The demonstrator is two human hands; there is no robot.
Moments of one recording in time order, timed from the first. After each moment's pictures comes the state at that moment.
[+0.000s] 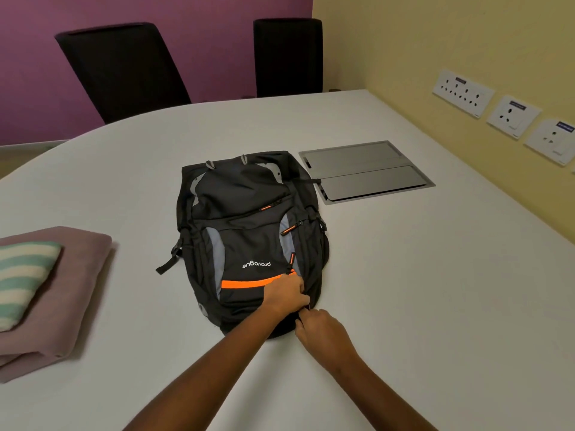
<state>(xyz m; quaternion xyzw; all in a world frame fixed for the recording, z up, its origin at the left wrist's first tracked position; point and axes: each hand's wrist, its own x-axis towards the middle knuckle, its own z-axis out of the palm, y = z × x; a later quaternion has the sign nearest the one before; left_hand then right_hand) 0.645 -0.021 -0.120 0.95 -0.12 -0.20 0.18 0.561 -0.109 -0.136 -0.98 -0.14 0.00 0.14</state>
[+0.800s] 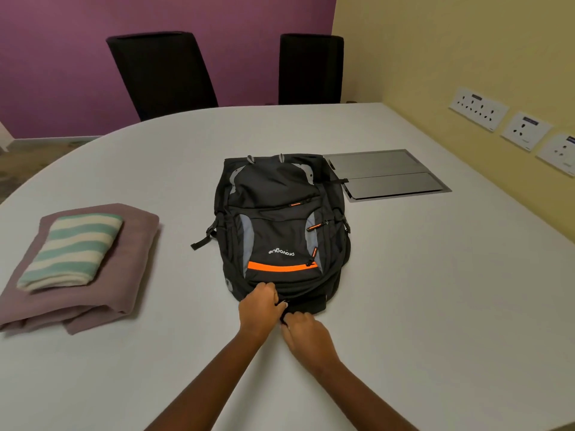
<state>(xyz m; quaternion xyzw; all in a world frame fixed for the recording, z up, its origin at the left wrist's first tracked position) 0.568 0.098 -0.141 0.97 0.00 -0.06 0.24 0.518 -0.003 -0.163 -0.99 -0.10 -0.03 0.07</state>
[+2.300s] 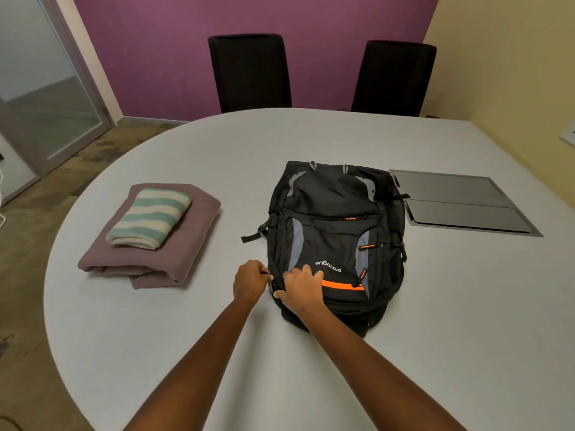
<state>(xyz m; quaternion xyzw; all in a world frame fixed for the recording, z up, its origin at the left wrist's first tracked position) 0.605 0.180 -0.137 0.88 0.23 -0.03 0.41 0.608 0.065 -0.124 -0.98 -0.20 0.06 -0.02</state>
